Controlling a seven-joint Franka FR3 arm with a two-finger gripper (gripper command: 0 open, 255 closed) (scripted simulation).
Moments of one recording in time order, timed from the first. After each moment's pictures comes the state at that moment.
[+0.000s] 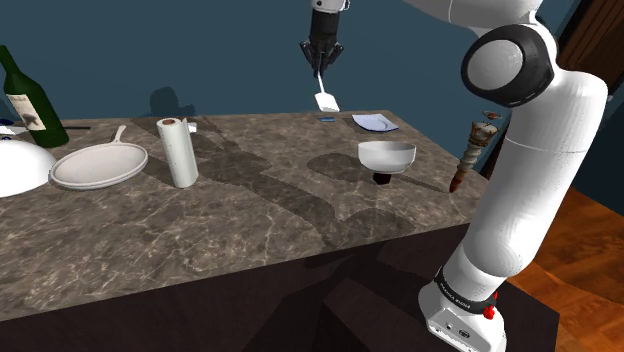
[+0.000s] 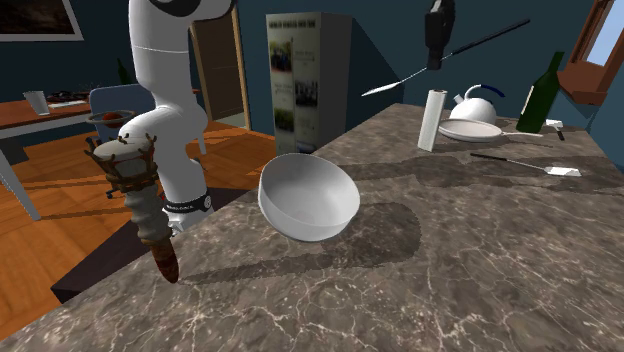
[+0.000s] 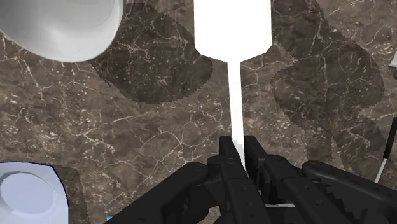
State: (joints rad) arm -0.05 0.19 0.01 -1.25 -0.03 1.49 0.44
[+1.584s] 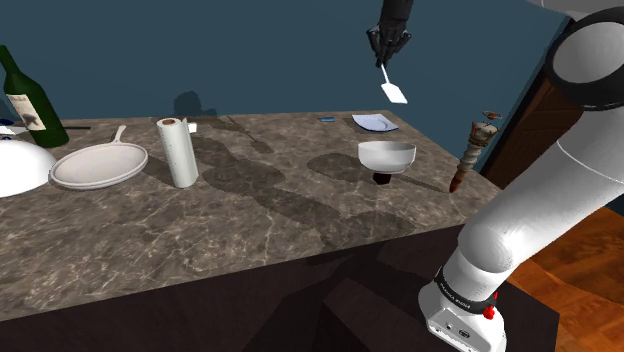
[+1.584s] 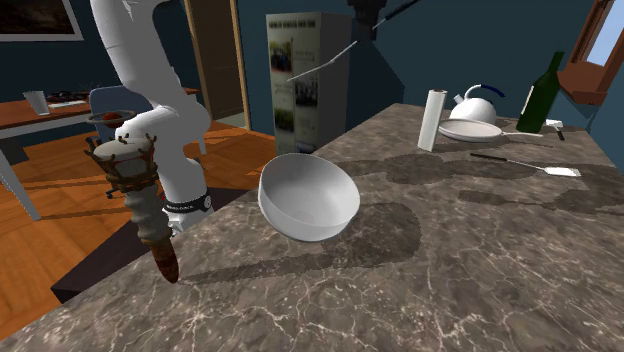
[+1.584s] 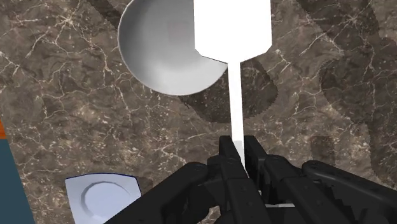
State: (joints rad) arm -0.18 -0.17 -0.11 -1.55 -0.03 1.45 0.19
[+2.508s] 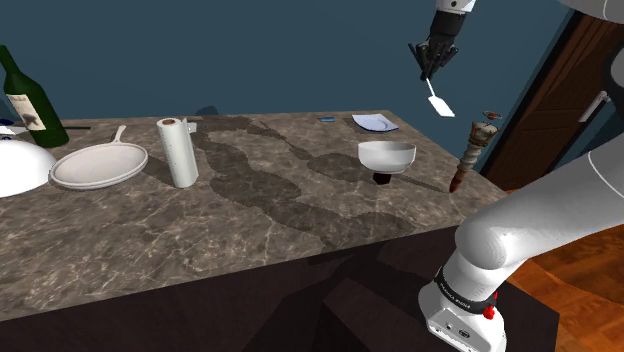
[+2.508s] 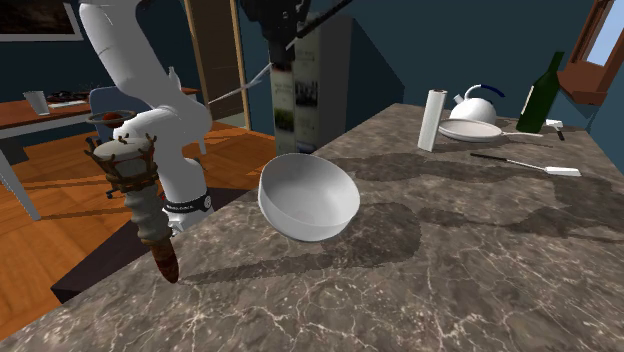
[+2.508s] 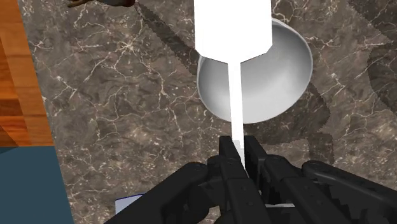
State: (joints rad) arm -0.27 -0.39 -0.25 -1.81 -0.09 1.50 -0.02
